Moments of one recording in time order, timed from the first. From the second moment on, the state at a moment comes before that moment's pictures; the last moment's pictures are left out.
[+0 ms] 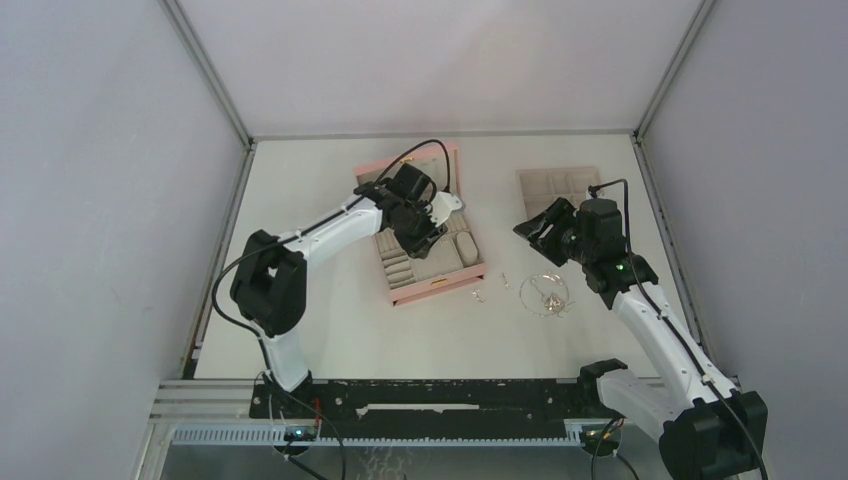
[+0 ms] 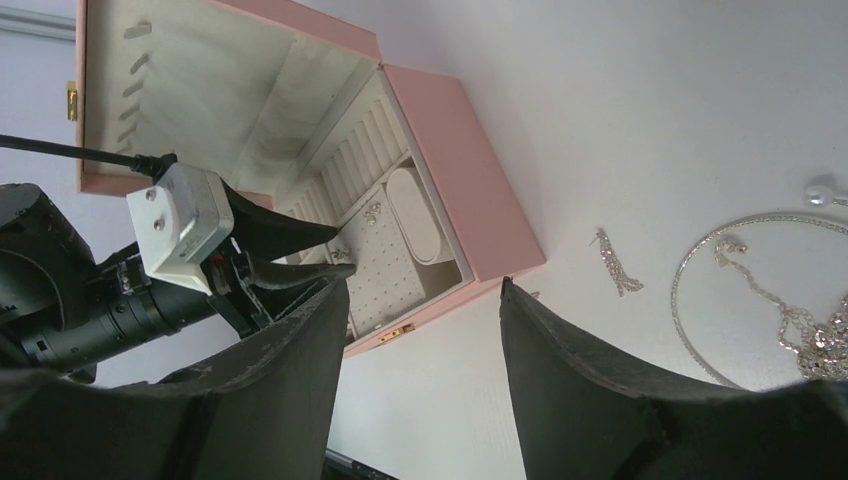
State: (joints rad) left arm -0.63 1.83 1.44 -0.71 0.21 0.40; right arm 0.22 0.97 0.77 -0.38 -0.19 0.90
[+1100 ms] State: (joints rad) left arm -0.64 1.77 1.46 -0.70 0.19 0.31; right arm 0.22 0.97 0.77 -0.38 -0.19 0.90
